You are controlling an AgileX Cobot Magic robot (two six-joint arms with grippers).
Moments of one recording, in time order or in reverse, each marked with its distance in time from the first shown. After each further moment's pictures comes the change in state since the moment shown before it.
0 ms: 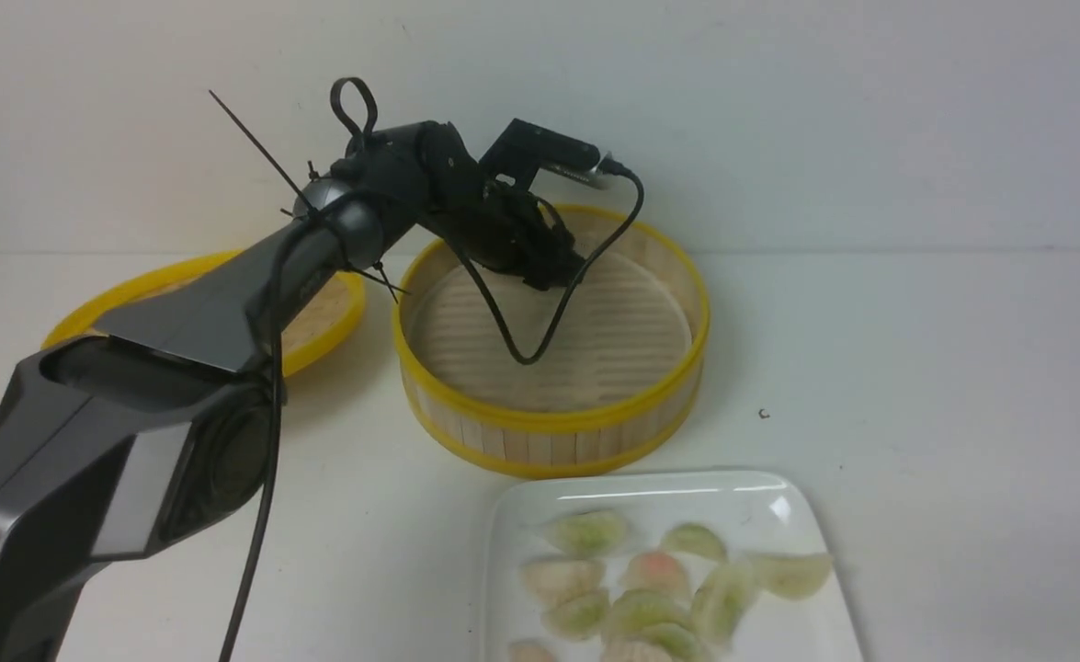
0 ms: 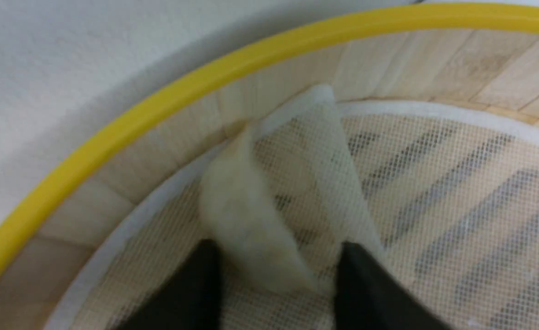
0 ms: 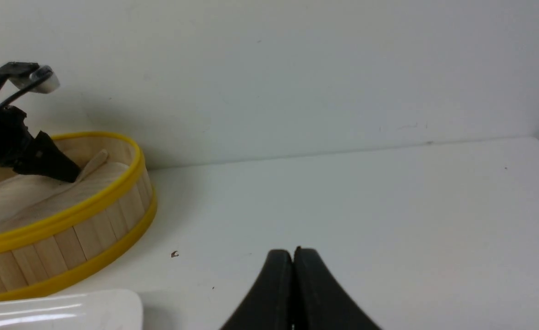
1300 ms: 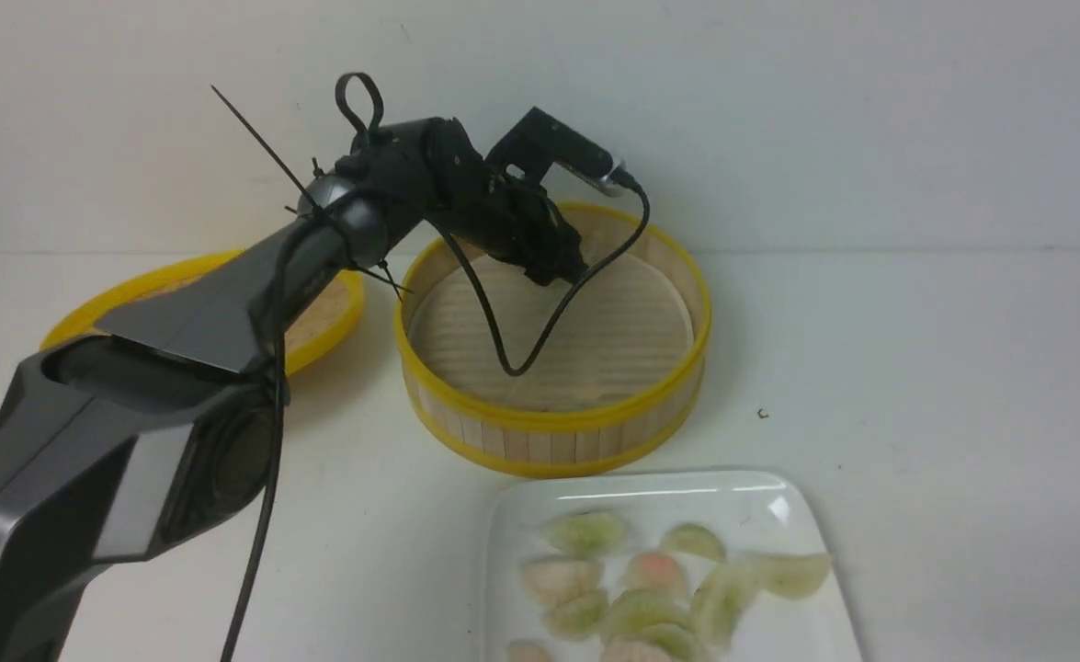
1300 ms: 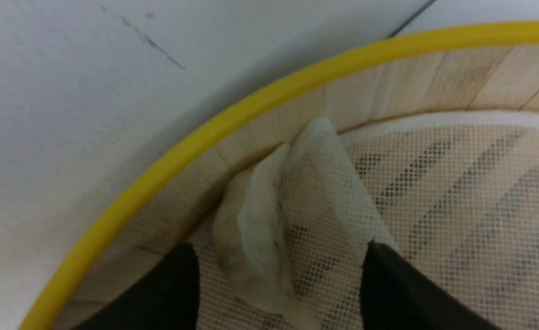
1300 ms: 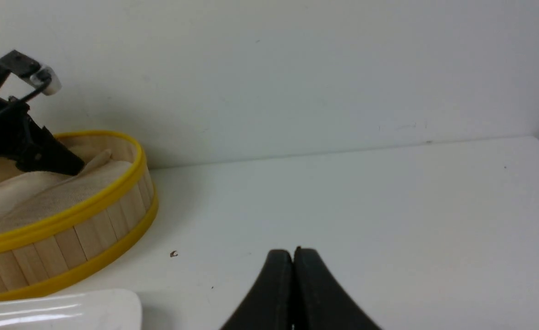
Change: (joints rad) right arm 0.000 0.000 0.000 0.001 0.000 0.000; left arm -0.008 0.008 0.000 0.016 -0.081 0.197
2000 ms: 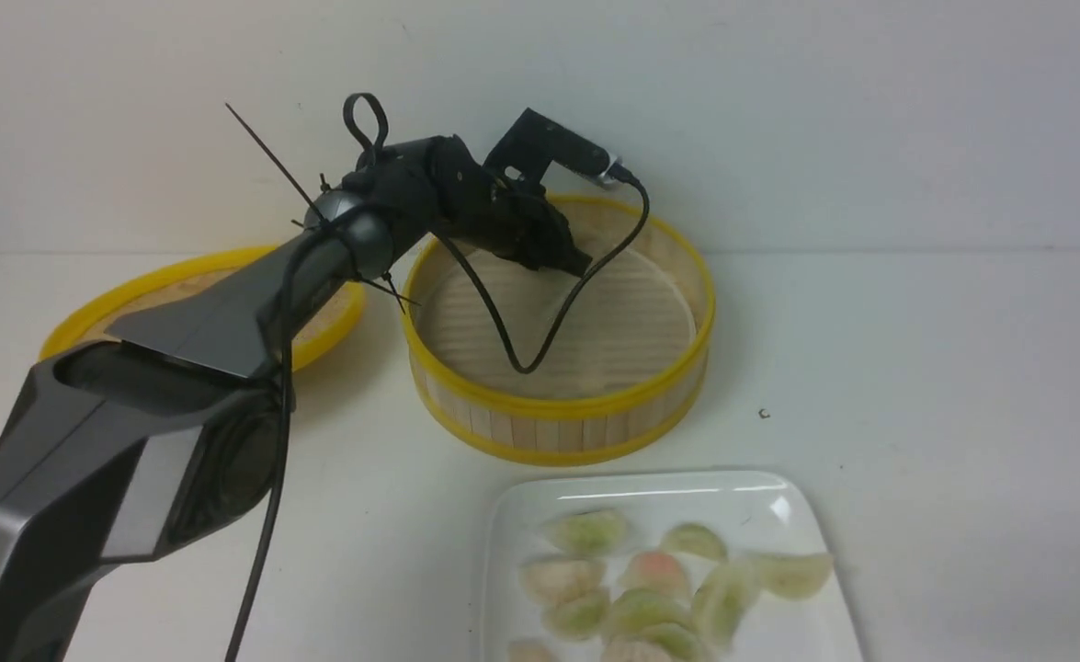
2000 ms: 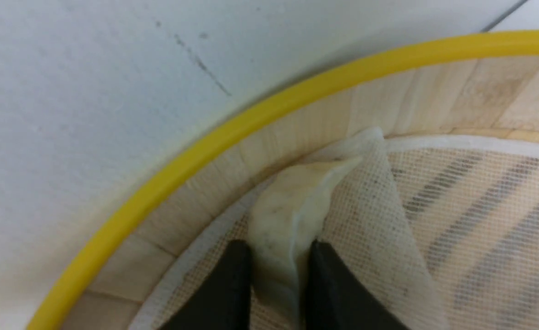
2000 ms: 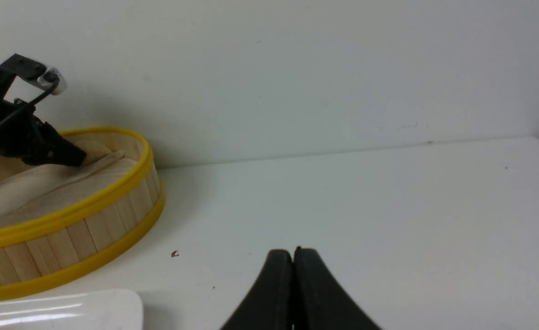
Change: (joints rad) right arm 0.000 0.000 0.000 0.000 0.000 0.000; left arm -0.002 -0.004 0.001 -0.023 -0.069 -0.051
